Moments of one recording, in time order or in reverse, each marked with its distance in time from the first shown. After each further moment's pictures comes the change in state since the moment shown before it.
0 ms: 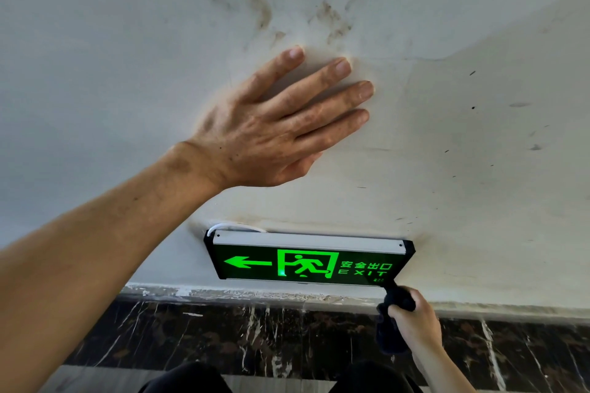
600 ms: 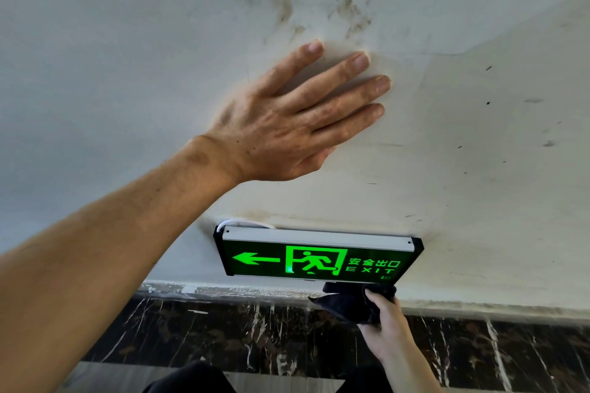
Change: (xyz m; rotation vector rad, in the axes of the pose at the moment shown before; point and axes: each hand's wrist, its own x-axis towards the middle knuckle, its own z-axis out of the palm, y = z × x) left_hand 0.002 -0.001 -0.002 -0.004 0.004 0.002; right_hand -0.026 -0.016 0.056 1.079 -0.233 0.401
